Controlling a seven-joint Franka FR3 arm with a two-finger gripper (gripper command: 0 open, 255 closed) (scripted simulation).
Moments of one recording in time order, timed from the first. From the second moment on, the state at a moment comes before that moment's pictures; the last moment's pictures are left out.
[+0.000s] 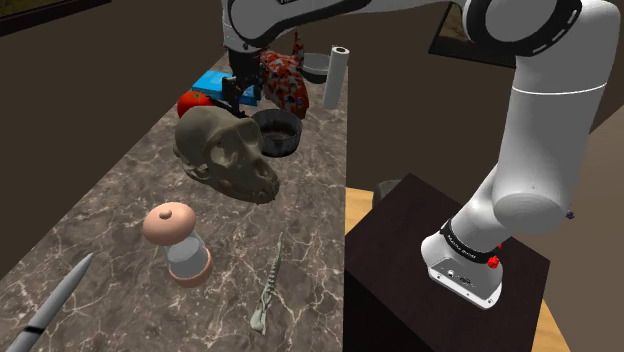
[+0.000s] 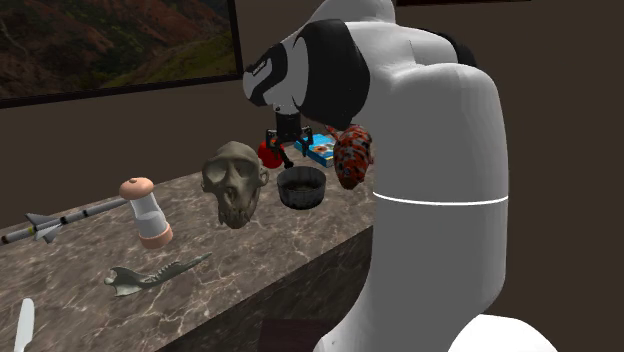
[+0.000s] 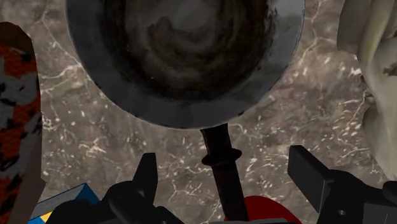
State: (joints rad) arm 0.12 0.44 0.23 -1.54 -0.12 2.01 0.13
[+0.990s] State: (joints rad) arm 0.13 0.51 0.22 -1.55 -0.14 2.08 0.14
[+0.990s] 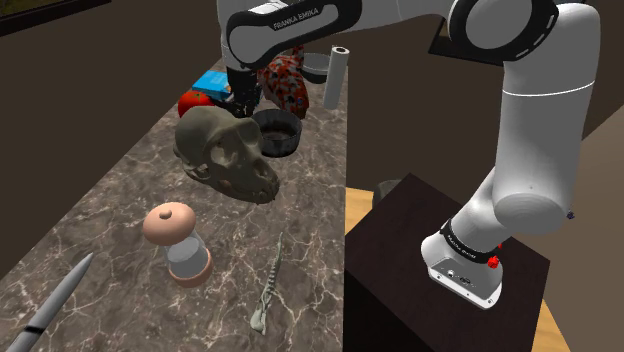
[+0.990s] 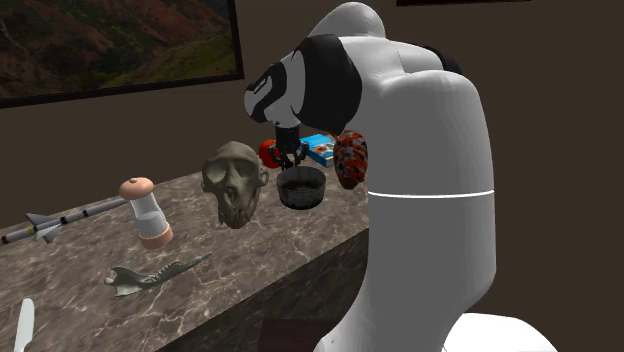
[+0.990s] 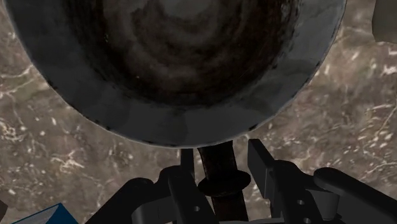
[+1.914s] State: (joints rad) arm 0.13 0.47 0.23 -1.49 -0.13 1.98 0.13
